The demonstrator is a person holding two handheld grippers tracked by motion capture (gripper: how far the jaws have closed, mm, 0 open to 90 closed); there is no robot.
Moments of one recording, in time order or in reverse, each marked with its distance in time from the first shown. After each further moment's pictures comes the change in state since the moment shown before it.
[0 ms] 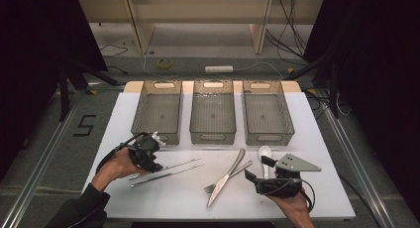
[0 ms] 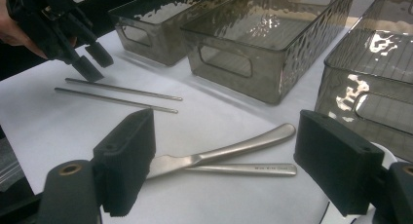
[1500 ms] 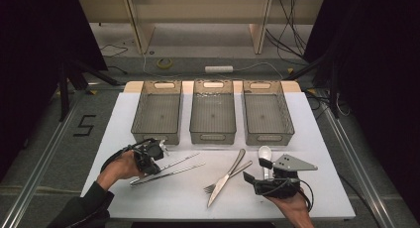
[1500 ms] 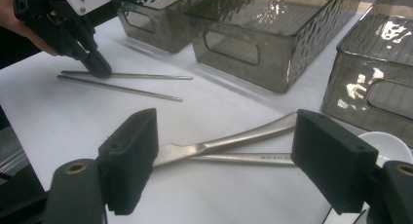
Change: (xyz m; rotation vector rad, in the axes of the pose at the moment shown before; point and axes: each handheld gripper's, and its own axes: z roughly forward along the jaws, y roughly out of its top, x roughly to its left) left arm -0.007 0.001 0.017 0.098 -0.043 0.169; right arm 0.002 -0.001 0.003 0.050 0.014 0.000
